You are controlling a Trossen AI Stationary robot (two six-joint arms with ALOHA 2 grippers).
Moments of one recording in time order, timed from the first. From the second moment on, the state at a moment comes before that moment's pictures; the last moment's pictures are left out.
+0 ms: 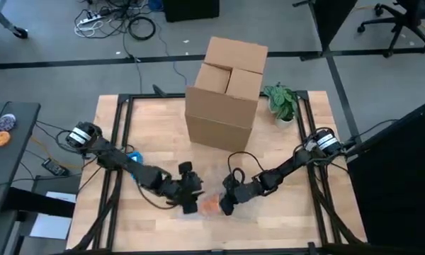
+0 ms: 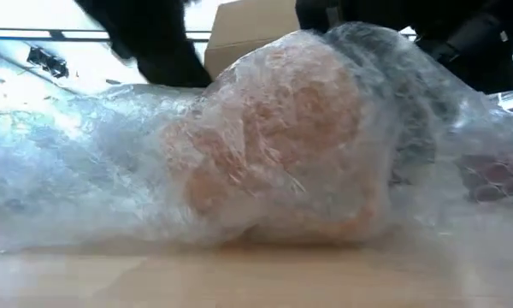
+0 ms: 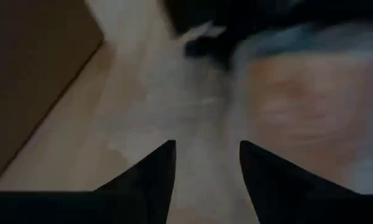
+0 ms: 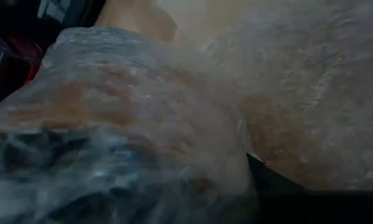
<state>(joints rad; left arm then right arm) -0.55 1.61 1.07 -0.27 -0.54 -0.44 0.44 1.97 0.88 0.45 0.22 1.20</state>
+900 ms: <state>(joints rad) -0.62 1.85 1.11 -0.07 -0.68 -0.45 0.42 1.91 0.87 0.49 0.23 1.12</state>
